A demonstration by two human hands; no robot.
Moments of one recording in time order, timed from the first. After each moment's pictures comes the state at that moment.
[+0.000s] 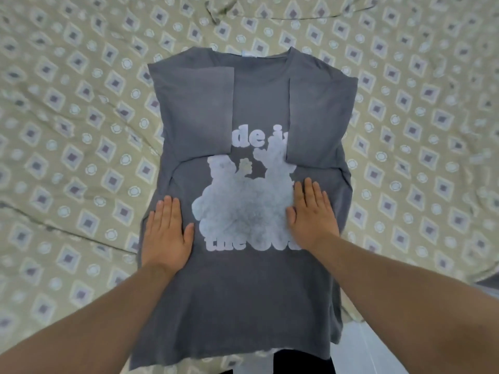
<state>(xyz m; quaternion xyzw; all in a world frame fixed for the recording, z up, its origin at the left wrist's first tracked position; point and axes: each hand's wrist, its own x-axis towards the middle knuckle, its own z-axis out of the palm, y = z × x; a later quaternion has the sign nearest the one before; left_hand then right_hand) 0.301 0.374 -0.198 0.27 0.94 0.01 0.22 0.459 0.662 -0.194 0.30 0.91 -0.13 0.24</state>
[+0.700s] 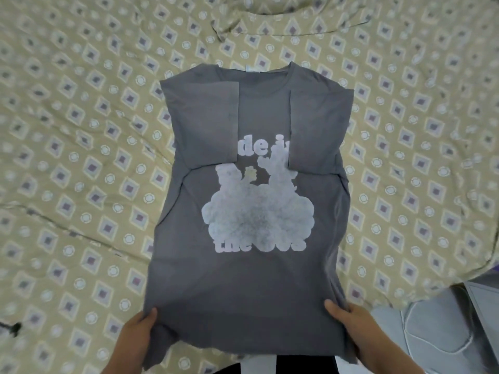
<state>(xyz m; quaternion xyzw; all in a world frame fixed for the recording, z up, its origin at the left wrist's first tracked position) 0.383 0.235 -0.162 -0.29 0.82 0.32 0.39 0.614 0.598 -0.099 0.65 0.36 -0.64 0.20</state>
